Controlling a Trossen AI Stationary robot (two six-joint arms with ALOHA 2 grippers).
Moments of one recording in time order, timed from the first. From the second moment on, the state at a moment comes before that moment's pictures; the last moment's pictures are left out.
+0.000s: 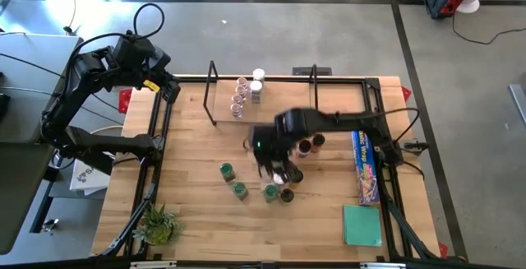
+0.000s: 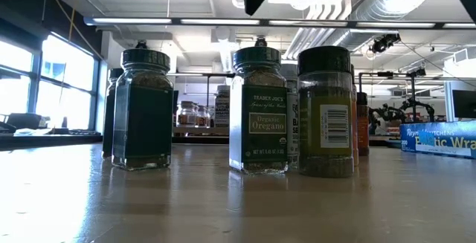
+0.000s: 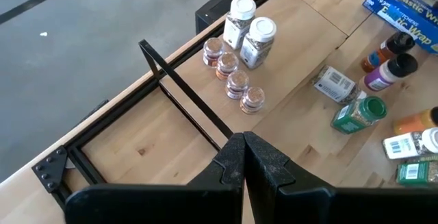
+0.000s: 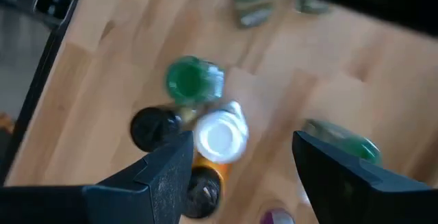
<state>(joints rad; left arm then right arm) 0.63 1.08 1.66 -1.41 -0.06 -0.16 0.11 2.12 2.24 -1.44 -0.20 -0.33</state>
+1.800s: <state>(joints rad) 0.63 1.08 1.66 -1.42 -0.03 -0.11 0.15 2.12 1.83 -1.19 -0.11 -0.34</state>
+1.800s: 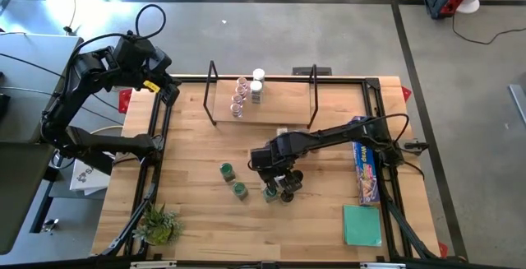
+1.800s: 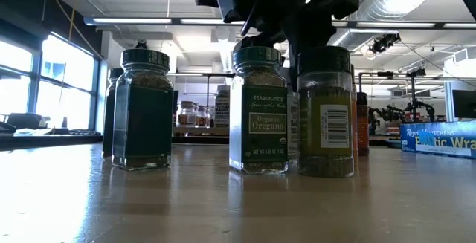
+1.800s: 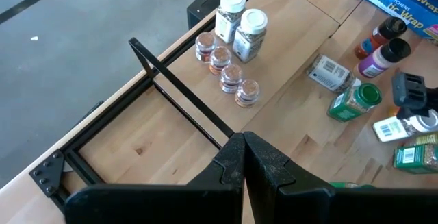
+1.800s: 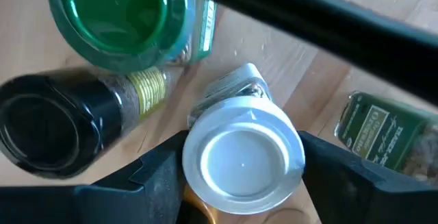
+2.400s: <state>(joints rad) 0.63 1.08 1.66 -1.41 -0.03 -0.11 0.05 2.12 2.24 -1.34 -0.13 0.00</state>
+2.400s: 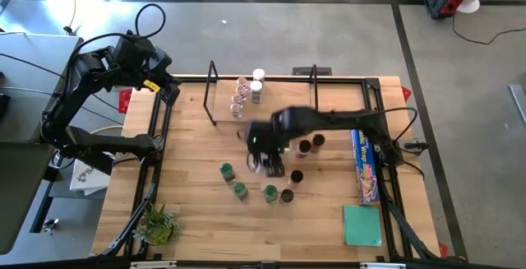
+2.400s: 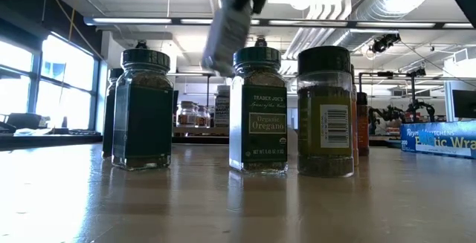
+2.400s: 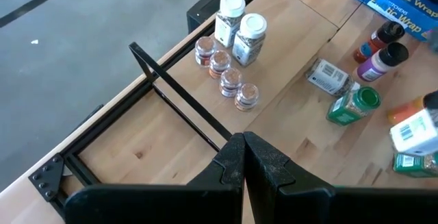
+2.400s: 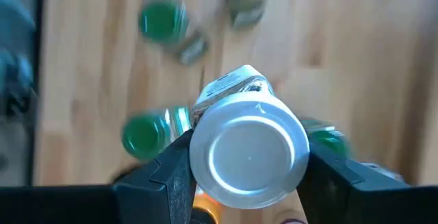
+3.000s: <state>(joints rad) 0.63 1.08 1.66 -1.38 -0.03 -0.11 -0.30 2.24 2.32 -1.24 0.05 0.32</state>
